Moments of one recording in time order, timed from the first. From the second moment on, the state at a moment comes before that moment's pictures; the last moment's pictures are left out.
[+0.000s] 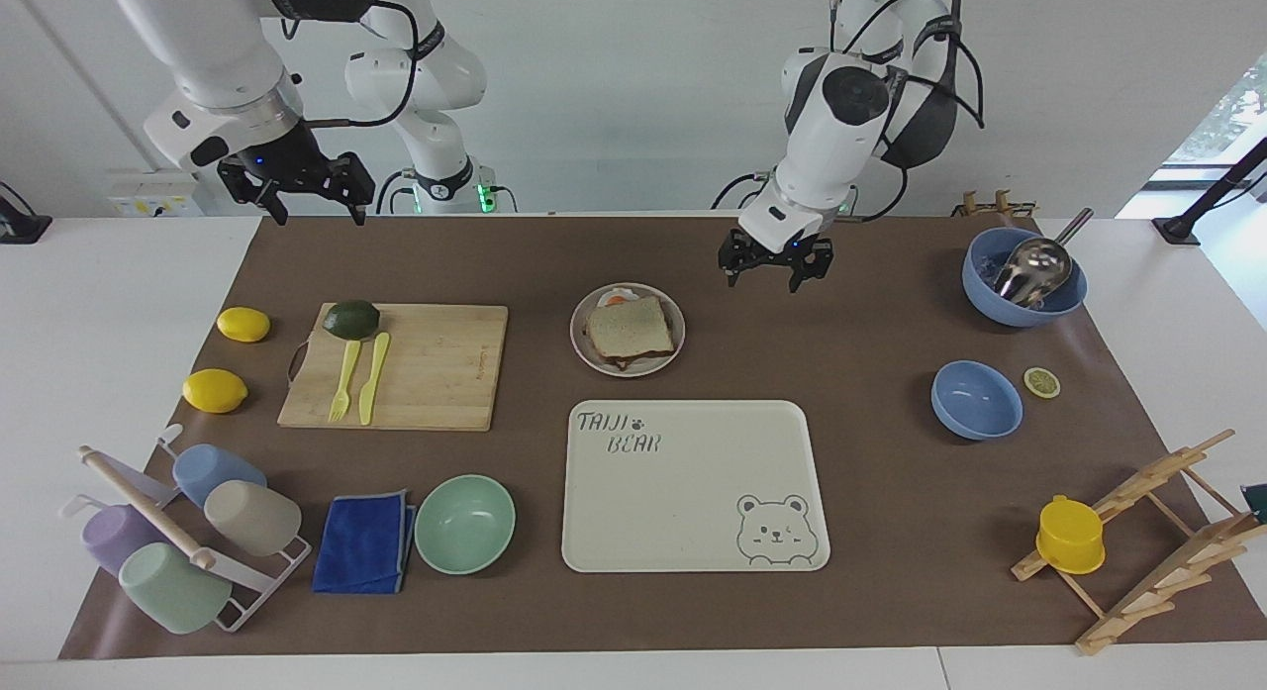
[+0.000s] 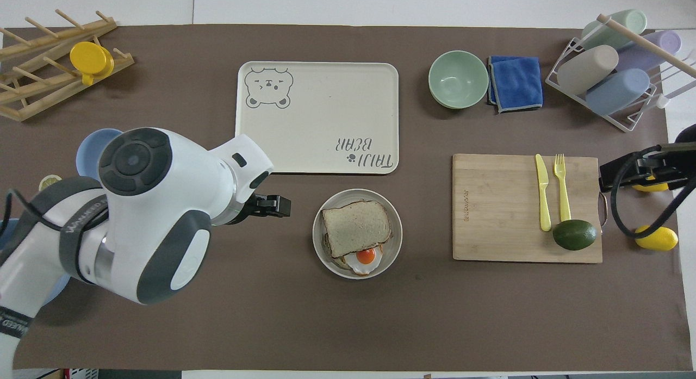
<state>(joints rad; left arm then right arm) -0.46 0.00 -0.08 -2.02 -0.12 1.98 -0.35 0.02 -0.04 0.00 -1.57 -0.04 1.40 0.02</state>
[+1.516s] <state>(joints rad) -0.57 0.12 -0.08 -2.22 -0.26 2.29 -0.40 0.02 -0.05 -0.06 -1.57 -0.04 1.41 -0.05</state>
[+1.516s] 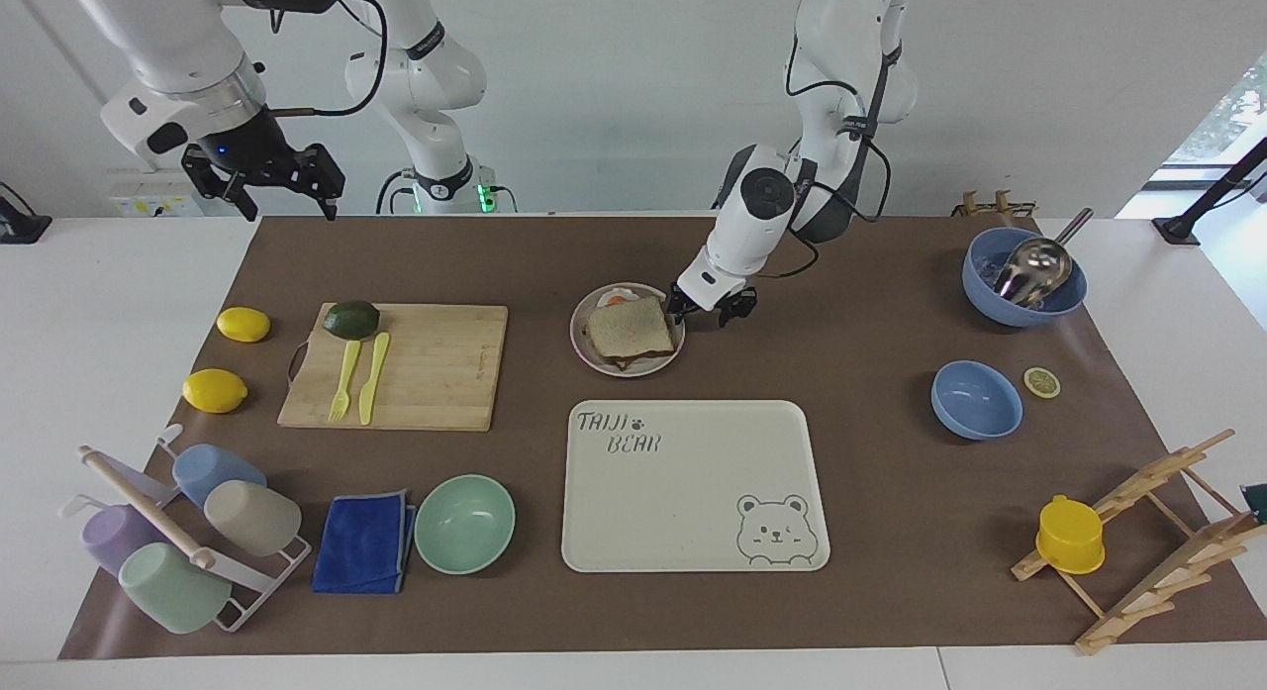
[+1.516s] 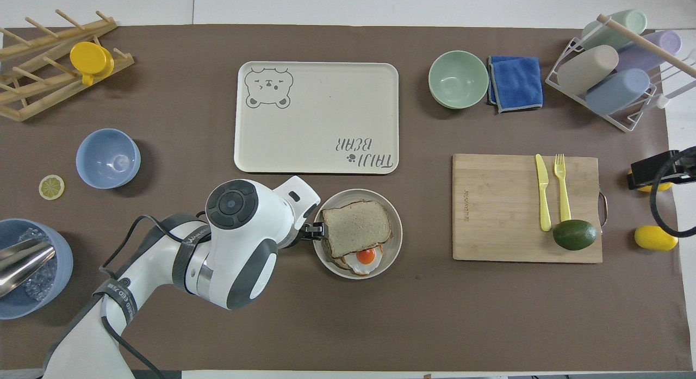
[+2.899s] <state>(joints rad) -0.64 0.12 -0.08 -2.26 -0.26 2.37 -0.43 0.01 -0.05 -0.06 -1.57 -0.04 1.44 -0.05</state>
